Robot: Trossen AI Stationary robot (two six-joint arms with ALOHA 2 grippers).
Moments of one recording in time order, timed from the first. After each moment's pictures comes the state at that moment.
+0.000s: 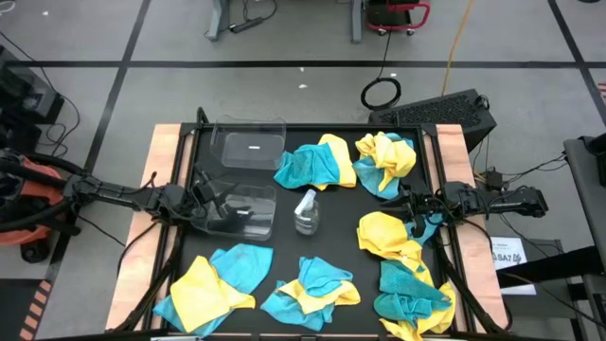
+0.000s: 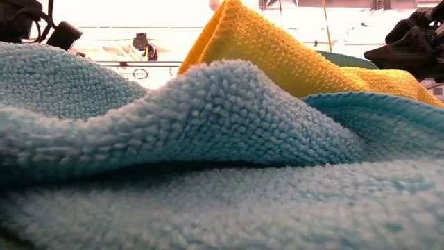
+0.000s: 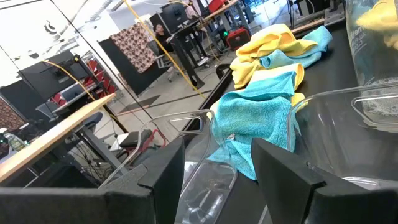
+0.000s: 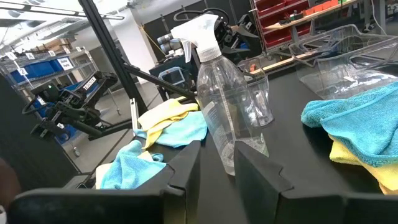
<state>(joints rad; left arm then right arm) -0.15 0.25 0.00 0.15 -0.68 0.43 0.08 0.01 0.03 -0.03 0.00 0.40</state>
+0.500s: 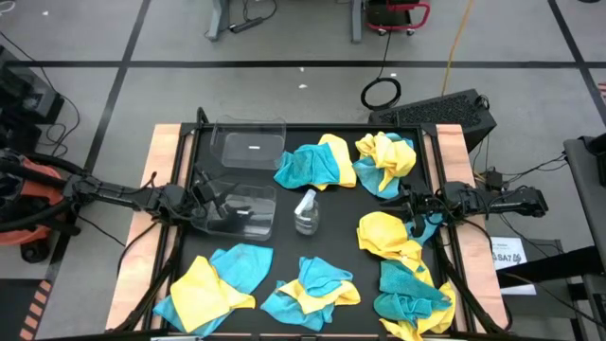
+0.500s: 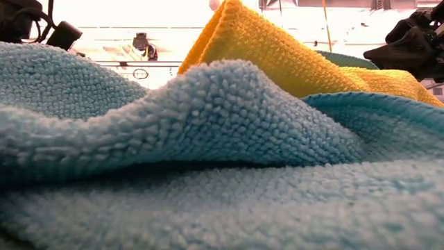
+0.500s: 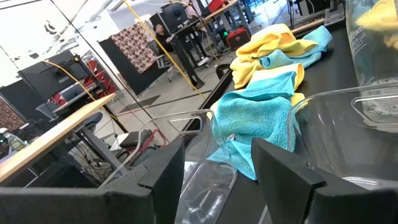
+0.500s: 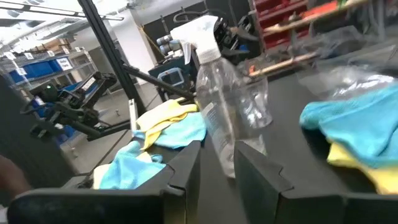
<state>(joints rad) -0.15 0.25 0.01 0.15 -0.68 0.43 0.08 0.01 0.03 0.00 0.02 0.38</state>
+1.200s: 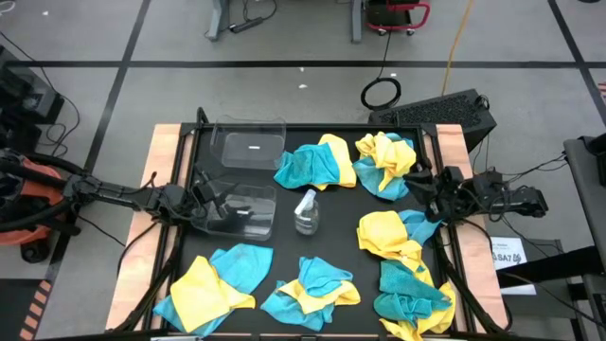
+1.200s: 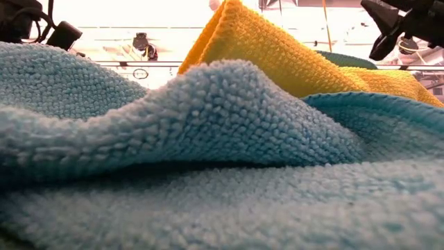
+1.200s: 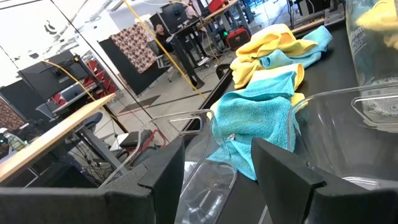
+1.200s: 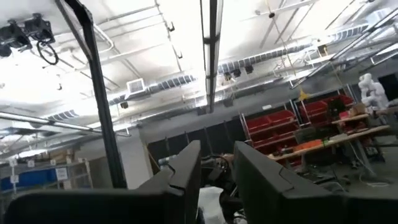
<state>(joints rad) -0.15 0.25 0.01 0.15 -0.68 0.43 0.08 0.01 0.06 0.50 0.16 0.25</state>
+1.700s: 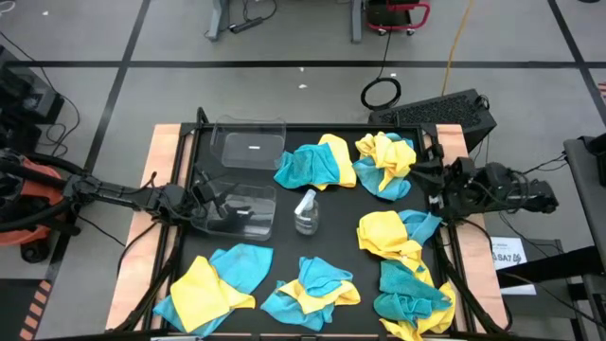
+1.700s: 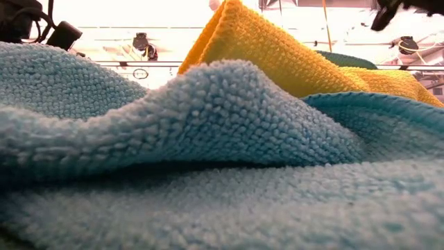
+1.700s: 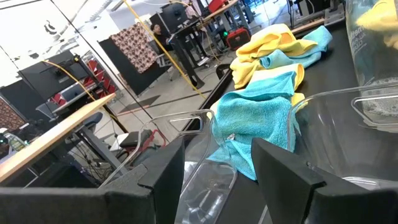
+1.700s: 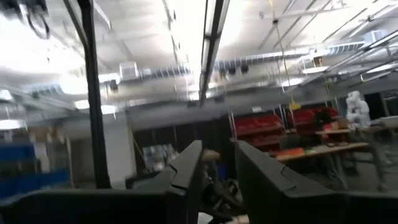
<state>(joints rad) -0.15 0.25 0.00 0.15 -0.68 0.43 0.08 0.21 0.35 0.34 0.16 0.09</state>
